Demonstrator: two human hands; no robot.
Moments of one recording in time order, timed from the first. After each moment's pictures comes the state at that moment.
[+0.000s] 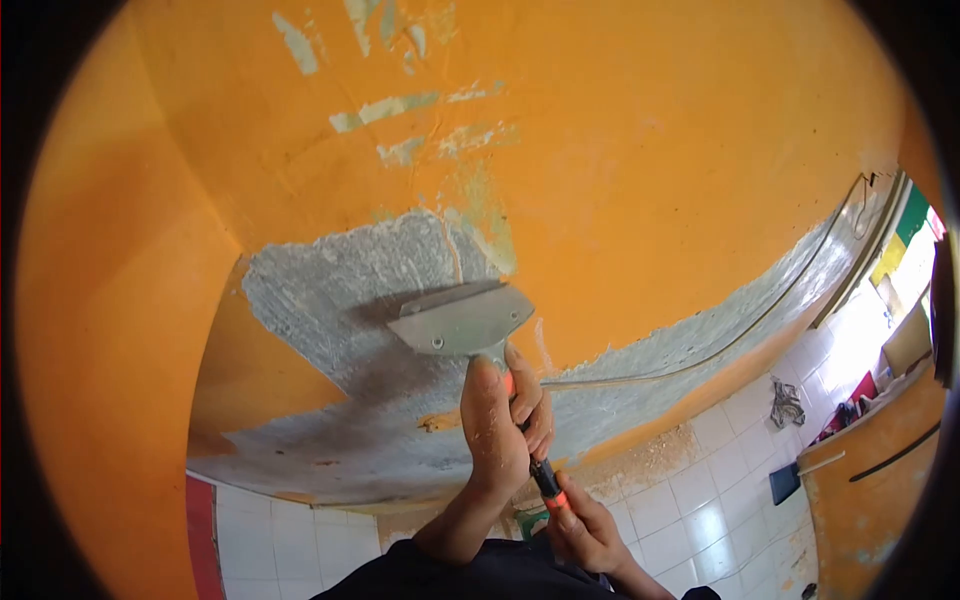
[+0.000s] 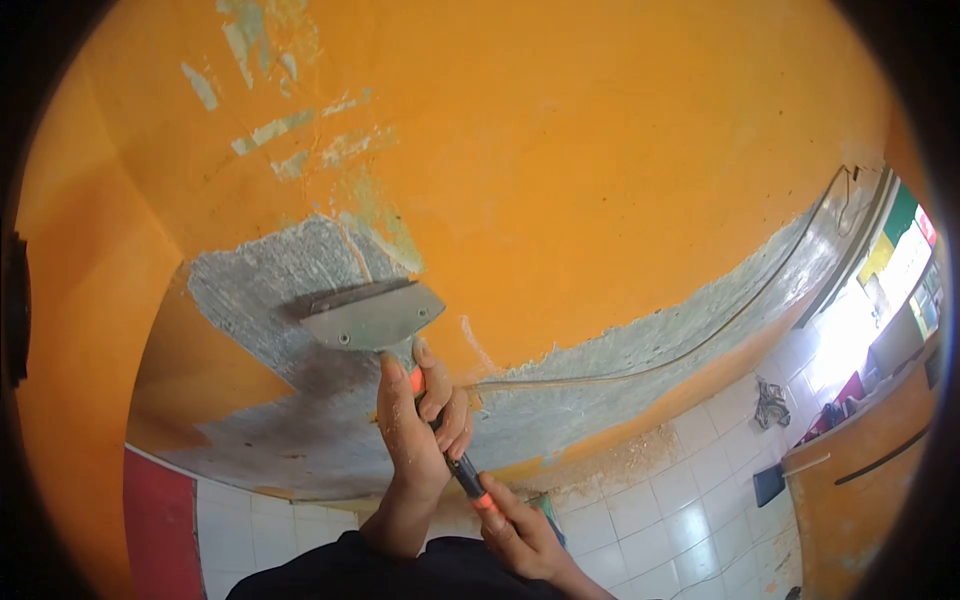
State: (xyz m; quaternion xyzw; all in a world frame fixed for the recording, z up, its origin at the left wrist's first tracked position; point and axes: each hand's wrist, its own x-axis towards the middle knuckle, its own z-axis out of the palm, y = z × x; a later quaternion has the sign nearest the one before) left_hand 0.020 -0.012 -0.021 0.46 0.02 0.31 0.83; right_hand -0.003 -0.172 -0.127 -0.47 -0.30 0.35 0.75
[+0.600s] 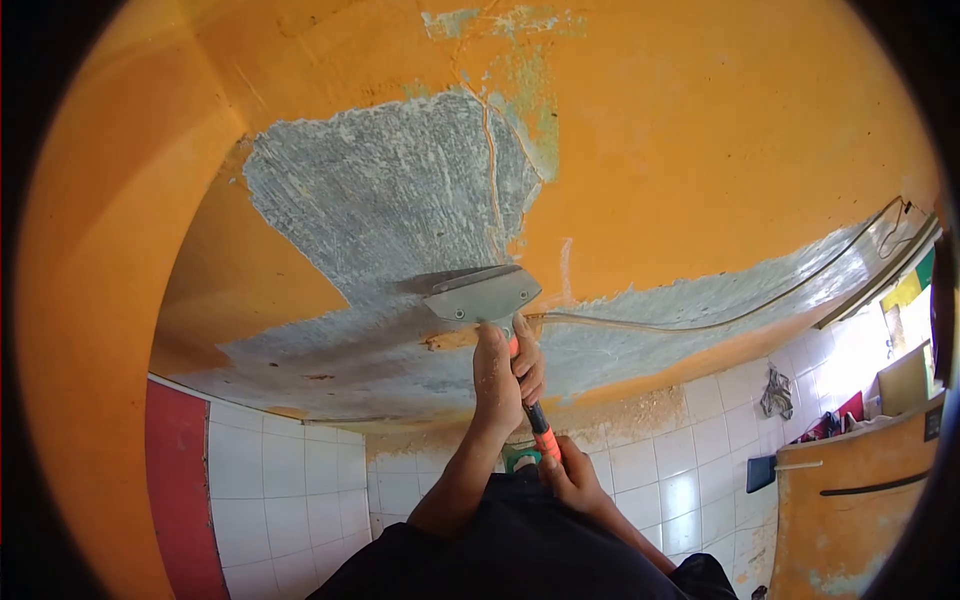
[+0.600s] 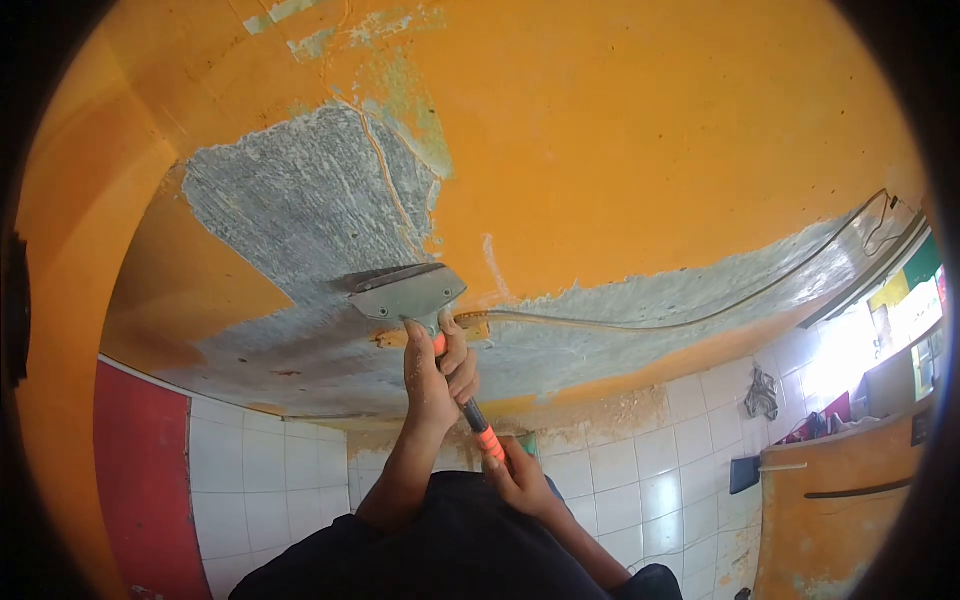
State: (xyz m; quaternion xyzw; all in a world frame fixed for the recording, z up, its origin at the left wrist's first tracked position) left_hand 0.003 -0.001 -0.104 0.43 0.12 0.27 0.85; right_hand 0.003 -0.176 -0.207 -0.58 -0.32 0.40 0.64
